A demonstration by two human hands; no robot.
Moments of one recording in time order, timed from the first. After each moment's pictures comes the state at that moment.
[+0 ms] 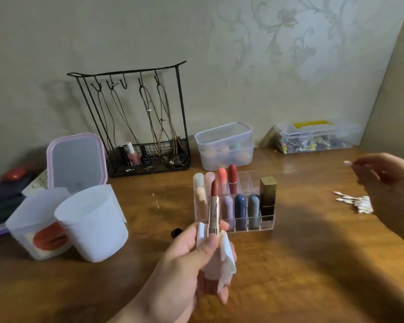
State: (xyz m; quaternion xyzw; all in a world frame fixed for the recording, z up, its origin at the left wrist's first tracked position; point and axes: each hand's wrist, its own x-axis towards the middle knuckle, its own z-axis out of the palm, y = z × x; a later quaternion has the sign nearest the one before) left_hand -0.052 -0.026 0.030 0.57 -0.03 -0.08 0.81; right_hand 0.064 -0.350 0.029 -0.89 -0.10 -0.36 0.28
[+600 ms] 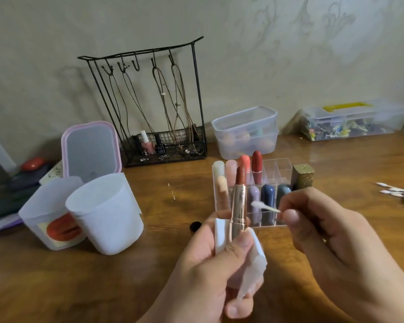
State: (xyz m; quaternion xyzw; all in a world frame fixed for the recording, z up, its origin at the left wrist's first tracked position) left_hand -0.061 -0.023 0.039 0.52 -0.01 -0.11 0.84; right_hand 0.003 -0.199 0.023 -0.79 -0.34 -0.22 0.46
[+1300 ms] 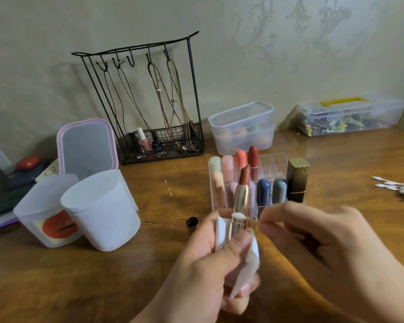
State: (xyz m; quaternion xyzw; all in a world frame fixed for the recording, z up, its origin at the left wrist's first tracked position) left_hand -0.060 -0.027 0.035 0.53 -0.01 -0.11 0.84; right_hand -0.004 -0.201 0.036 -0.81 -0.40 -0.23 0.37
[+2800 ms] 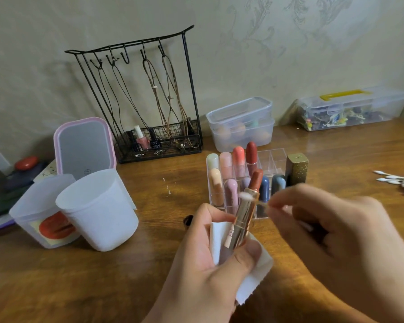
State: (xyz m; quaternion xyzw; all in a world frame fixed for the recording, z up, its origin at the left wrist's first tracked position) left_hand -0.062 -0.032 0.030 0.75 0.02 0.05 0.66; right_hand -0.011 -0.203 0.044 -0.83 -0.38 -0.24 0.34
